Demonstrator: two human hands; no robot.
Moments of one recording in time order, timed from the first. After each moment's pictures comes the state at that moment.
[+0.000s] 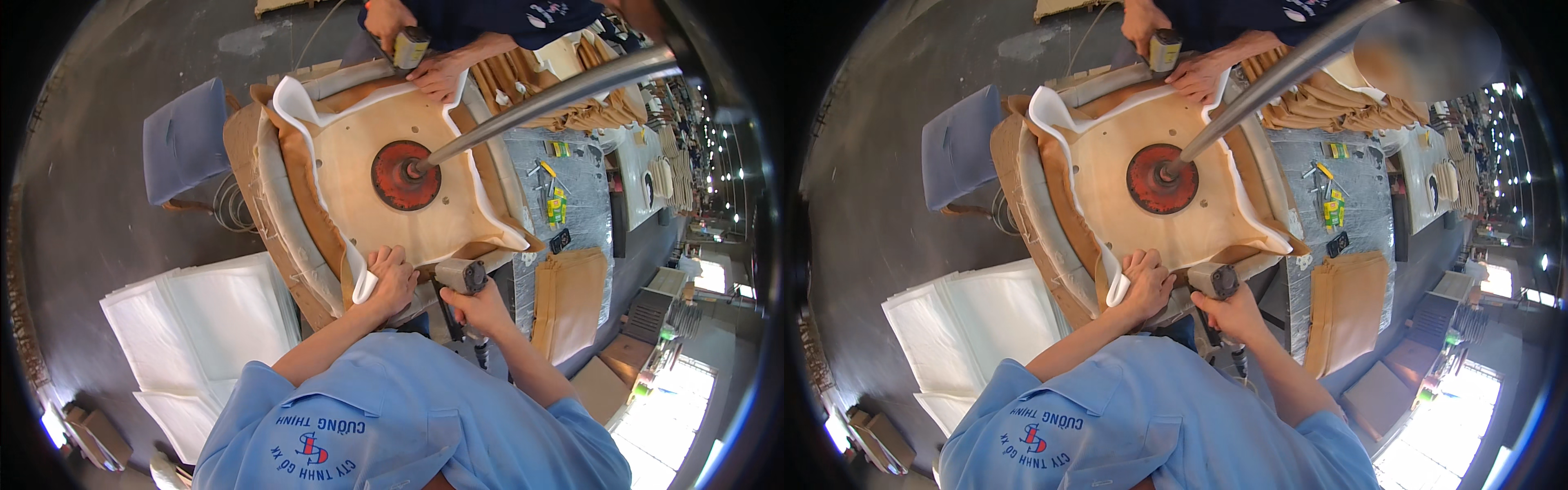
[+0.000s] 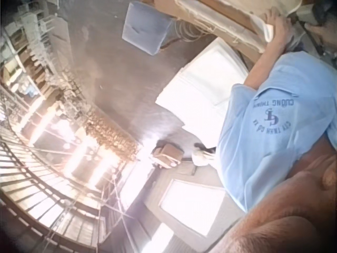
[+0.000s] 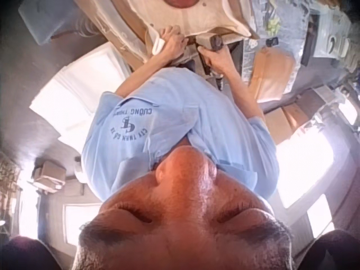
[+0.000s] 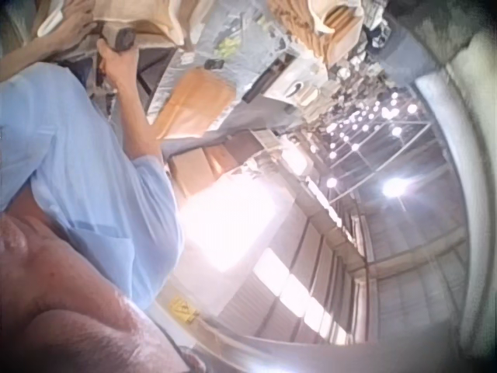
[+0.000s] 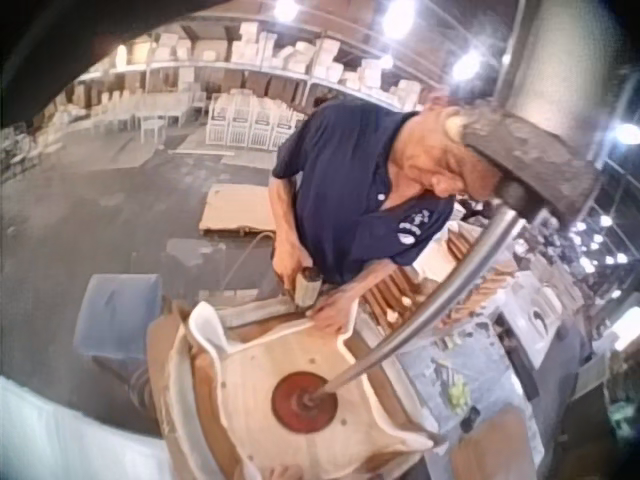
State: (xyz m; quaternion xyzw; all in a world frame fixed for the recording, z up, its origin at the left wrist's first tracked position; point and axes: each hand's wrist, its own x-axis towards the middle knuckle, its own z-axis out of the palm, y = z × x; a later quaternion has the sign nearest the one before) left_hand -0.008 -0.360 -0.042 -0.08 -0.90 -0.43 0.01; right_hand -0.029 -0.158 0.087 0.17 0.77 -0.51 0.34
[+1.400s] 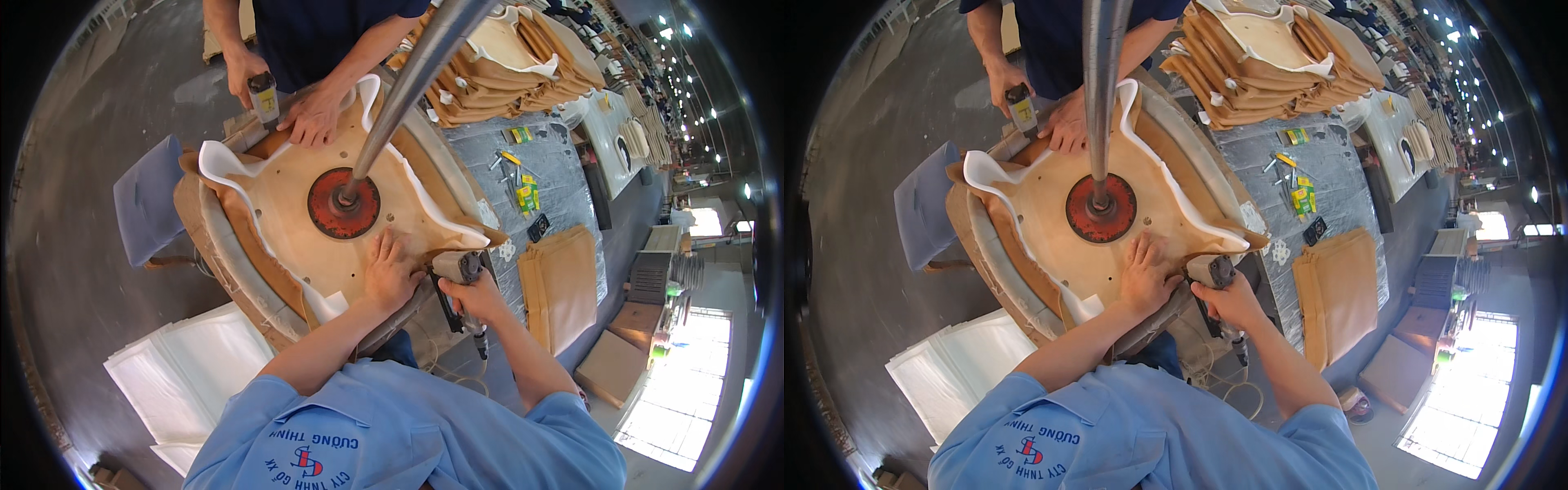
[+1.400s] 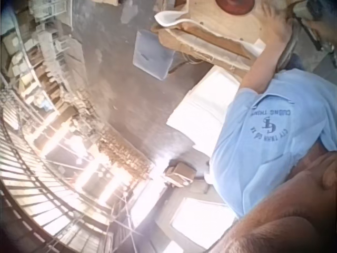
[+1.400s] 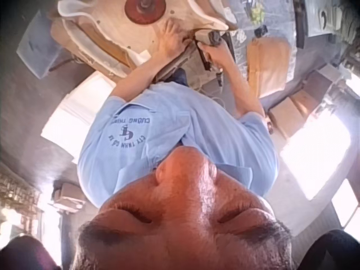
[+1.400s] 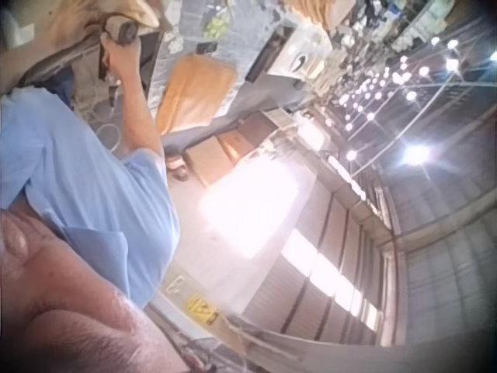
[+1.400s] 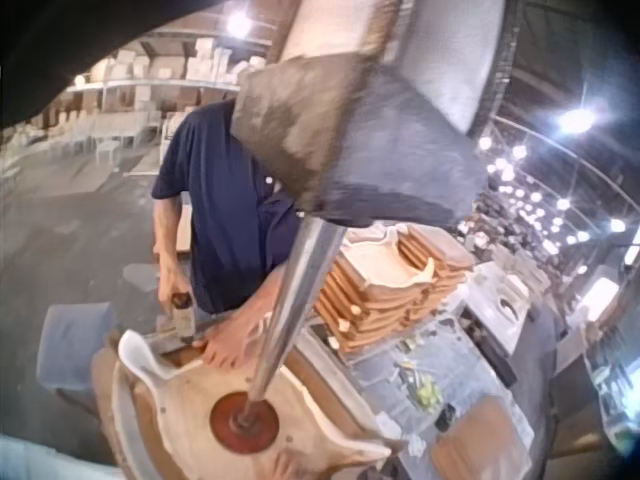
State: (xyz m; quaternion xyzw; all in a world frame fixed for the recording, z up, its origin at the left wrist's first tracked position) left_hand -0.081 -0.280 -0.038 -0.17 -0.90 -0.41 0.00; right_hand -0.069 -0.080 0.085 0.20 0.79 -0.51 0.29
